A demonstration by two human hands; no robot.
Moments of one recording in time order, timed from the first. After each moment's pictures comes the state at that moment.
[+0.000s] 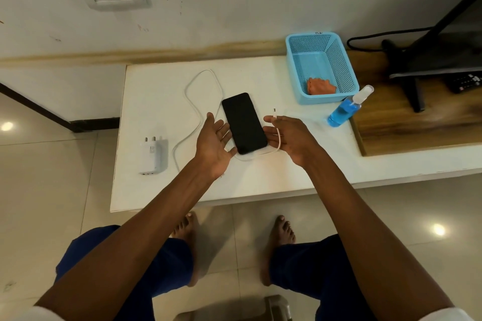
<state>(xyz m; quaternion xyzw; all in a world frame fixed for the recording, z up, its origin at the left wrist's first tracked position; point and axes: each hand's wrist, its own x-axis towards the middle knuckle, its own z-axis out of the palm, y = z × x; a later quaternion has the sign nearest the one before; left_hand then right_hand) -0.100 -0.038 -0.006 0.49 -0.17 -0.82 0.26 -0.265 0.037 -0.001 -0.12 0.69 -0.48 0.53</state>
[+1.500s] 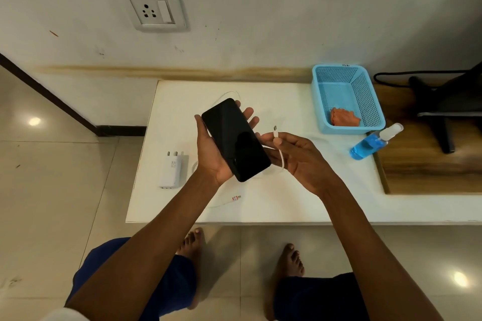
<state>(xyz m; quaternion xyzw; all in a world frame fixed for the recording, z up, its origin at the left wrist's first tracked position) -0.084 -0.082 -0.016 0.20 -0.10 -0.91 0.35 -0.251 0.024 0.007 -0.34 0.51 -0.53 0.58</state>
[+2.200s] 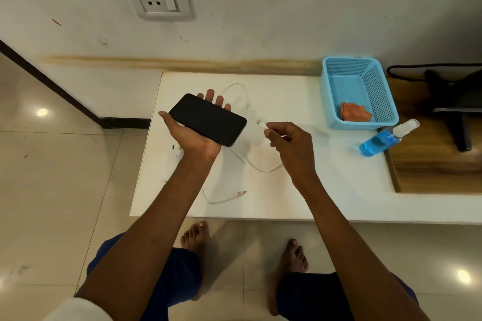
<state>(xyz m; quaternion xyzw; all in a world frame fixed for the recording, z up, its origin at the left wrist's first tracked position) -0.062 -0.114 -0.021 0.22 -0.03 -0.82 0.52 -0.221 0.002 -0.020 -0.32 0.70 -0.53 0.35</state>
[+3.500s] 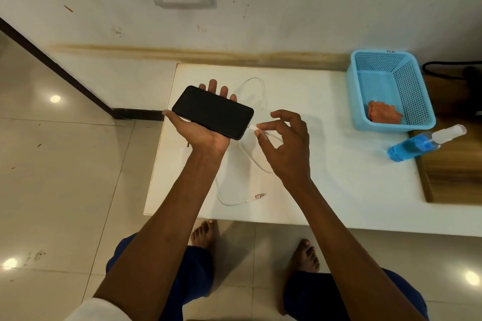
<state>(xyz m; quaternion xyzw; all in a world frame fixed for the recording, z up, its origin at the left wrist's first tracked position) -0.046 -0.142 -0.034 0.17 -0.03 -0.81 0.57 -0.175 -0.030 -0.037 -0.52 0.72 -0.45 0.10</state>
